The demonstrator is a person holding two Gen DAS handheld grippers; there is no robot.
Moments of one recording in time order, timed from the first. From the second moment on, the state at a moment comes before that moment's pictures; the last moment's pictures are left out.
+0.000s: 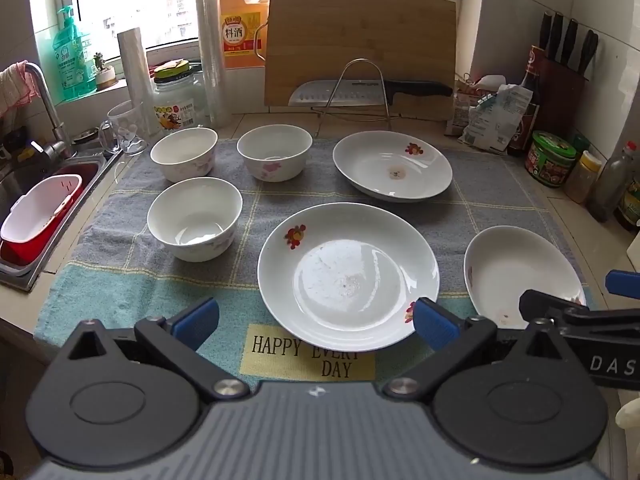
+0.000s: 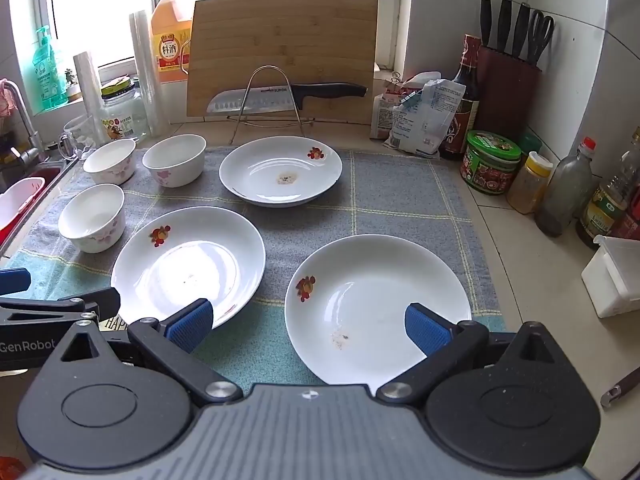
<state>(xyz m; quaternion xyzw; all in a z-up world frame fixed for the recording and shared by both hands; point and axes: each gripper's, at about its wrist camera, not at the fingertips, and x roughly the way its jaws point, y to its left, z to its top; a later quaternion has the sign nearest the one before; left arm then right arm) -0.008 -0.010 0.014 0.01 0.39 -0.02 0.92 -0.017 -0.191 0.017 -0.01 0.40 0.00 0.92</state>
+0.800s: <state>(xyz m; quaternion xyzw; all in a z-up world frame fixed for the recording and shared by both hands) -0.007 -0.039 -0.004 0.01 0.40 -0.07 0.92 -0.039 -0.270 -0.067 -0.05 0.43 0.02 0.90</state>
